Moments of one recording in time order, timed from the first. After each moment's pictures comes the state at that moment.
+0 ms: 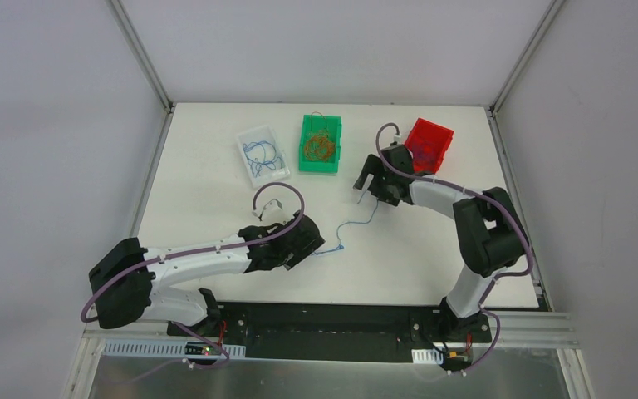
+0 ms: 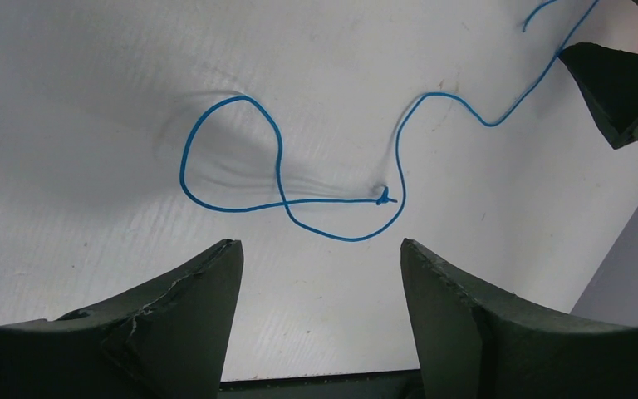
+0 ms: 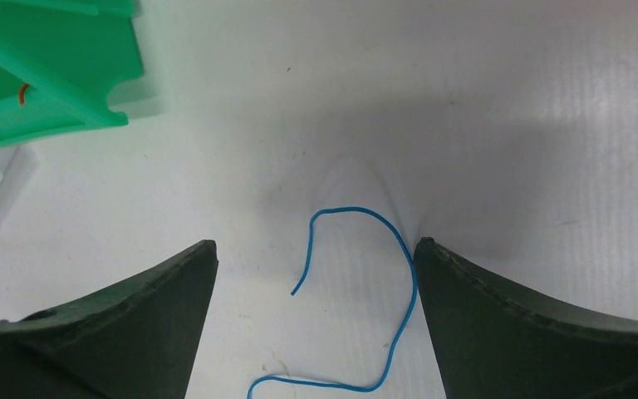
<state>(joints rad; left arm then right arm) -1.06 1.28 0.73 -0.45 -0.45 -1.54 0.43 1.76 1.02 -0.14 0.03 0.74</state>
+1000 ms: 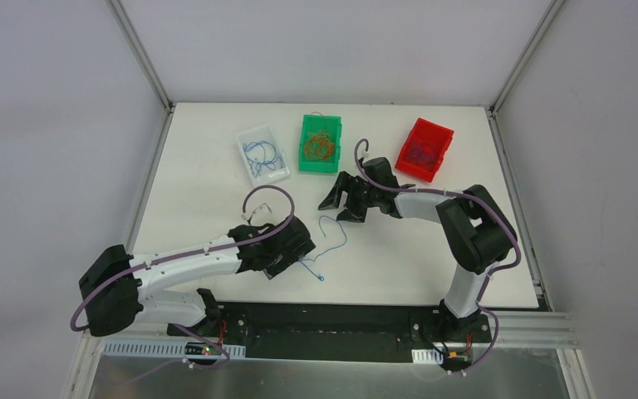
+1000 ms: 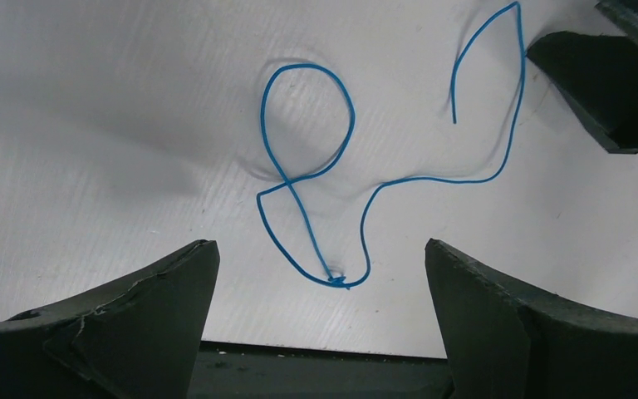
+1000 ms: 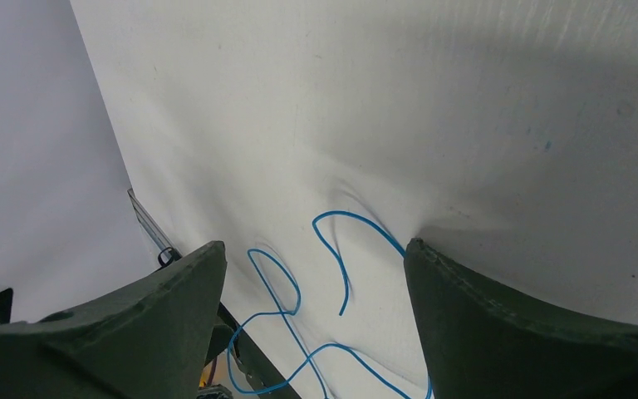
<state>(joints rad) -1.02 1.19 0.72 -0.63 -0.40 -1.53 0.55 1.81 0.94 0.09 -0.49 0.88</state>
